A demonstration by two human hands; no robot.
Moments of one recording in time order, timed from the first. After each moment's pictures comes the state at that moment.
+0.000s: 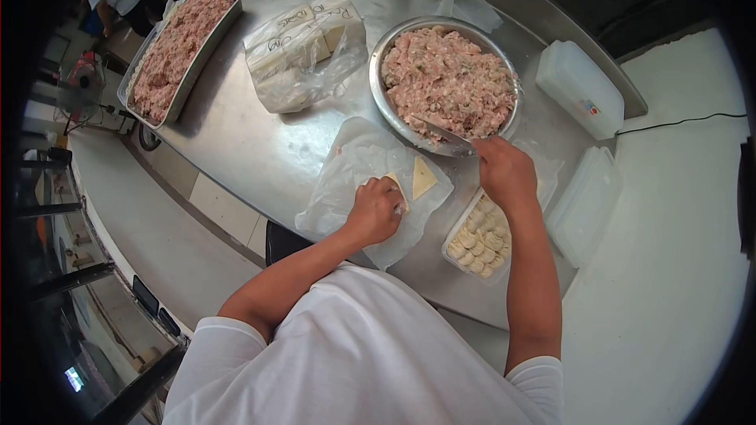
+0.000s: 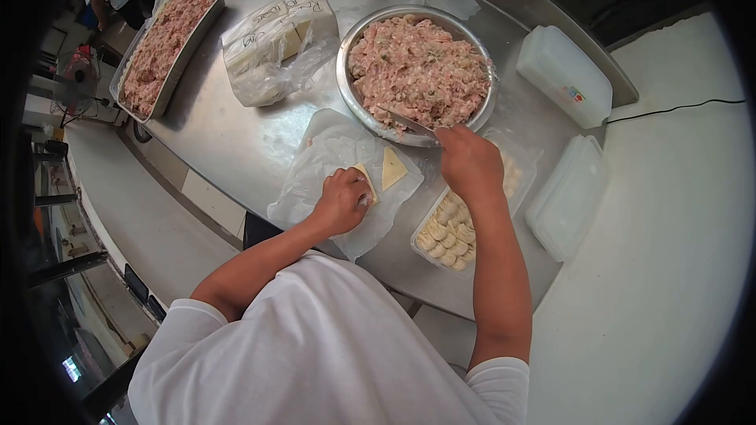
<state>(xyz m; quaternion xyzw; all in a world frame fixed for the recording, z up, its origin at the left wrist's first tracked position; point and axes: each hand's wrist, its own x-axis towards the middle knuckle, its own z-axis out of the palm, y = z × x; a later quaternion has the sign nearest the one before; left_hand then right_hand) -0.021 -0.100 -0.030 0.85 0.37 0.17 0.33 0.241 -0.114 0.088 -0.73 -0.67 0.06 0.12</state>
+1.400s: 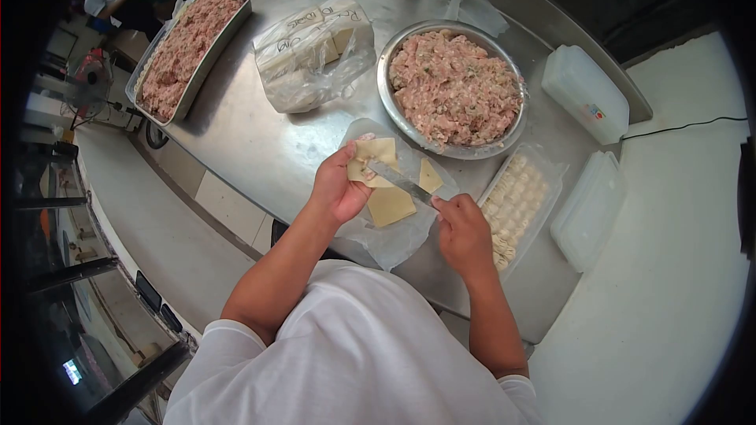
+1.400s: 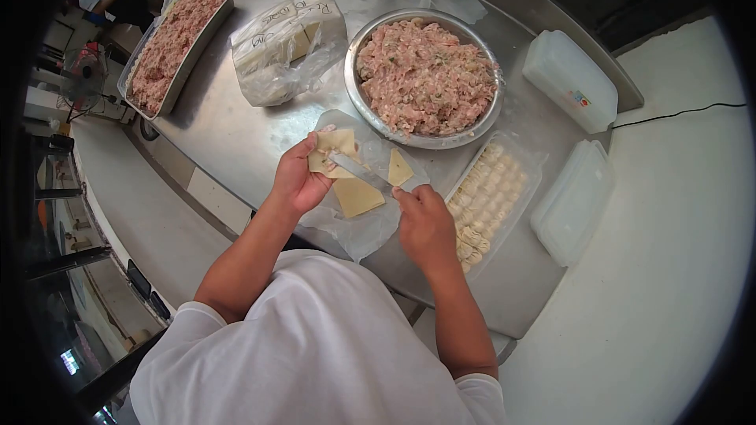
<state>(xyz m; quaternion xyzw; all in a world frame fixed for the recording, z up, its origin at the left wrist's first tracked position) -0.047 -0.041 0.030 0.01 0.32 0.39 0.86 0.153 -0.188 0.064 -0.68 -0.64 0.15 0.32</state>
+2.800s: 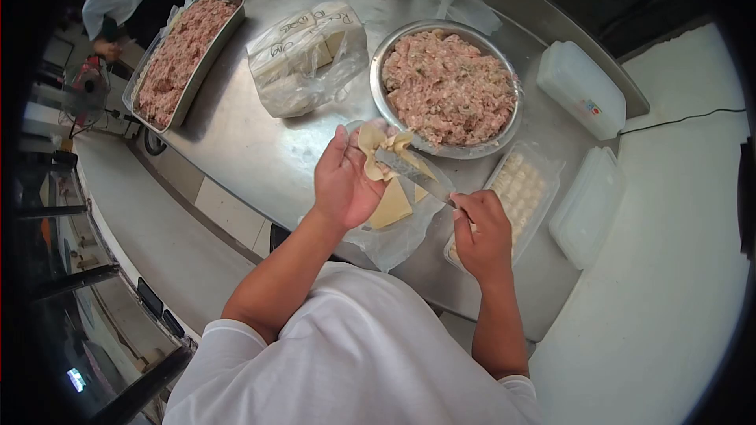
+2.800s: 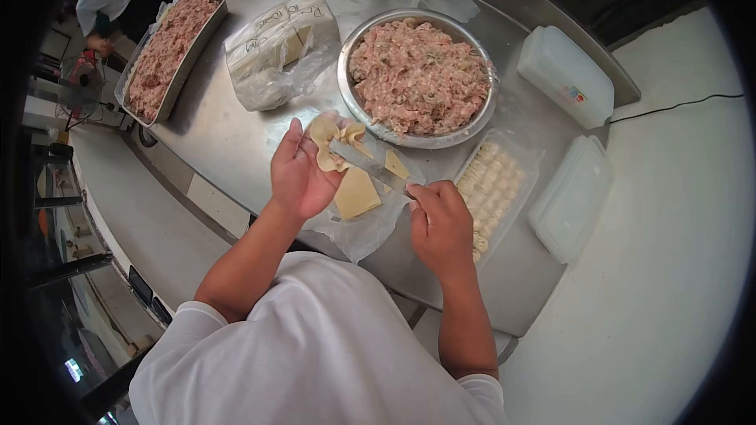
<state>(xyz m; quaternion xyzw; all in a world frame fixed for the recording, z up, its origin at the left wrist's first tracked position) -0.023 -0.048 0.072 0.06 0.12 0.42 0.90 0.168 -0.191 0.098 -0.69 -0.58 0.16 0.39</state>
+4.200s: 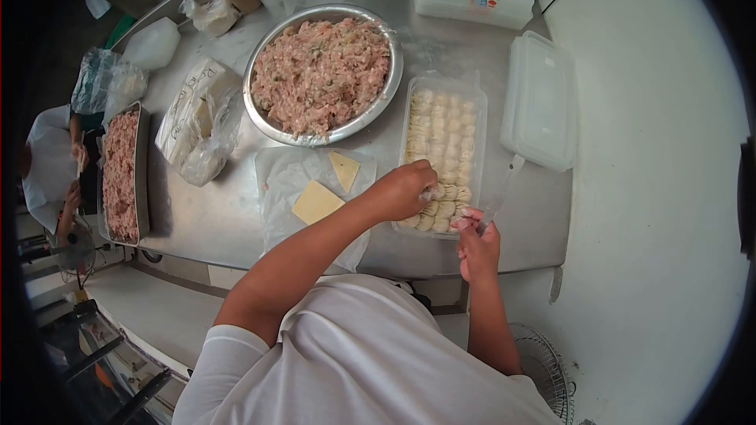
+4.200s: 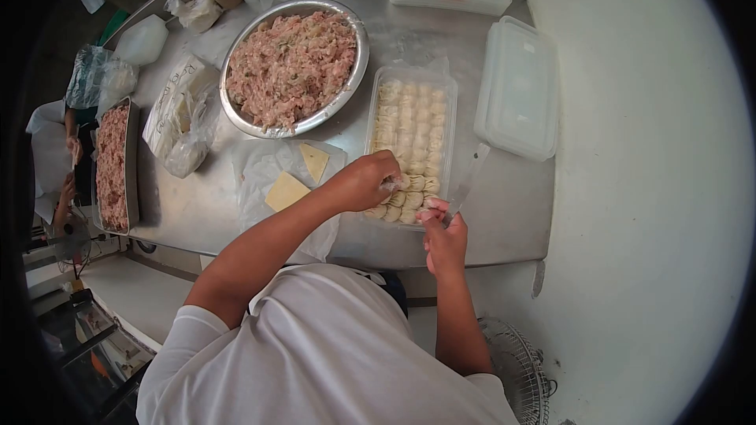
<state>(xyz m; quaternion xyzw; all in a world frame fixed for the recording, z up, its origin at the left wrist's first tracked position) 0.137 -0.123 0.006 0.90 0.04 0.00 0.44 0.187 -0.352 -0.003 -0.63 0.05 0.34 0.69</state>
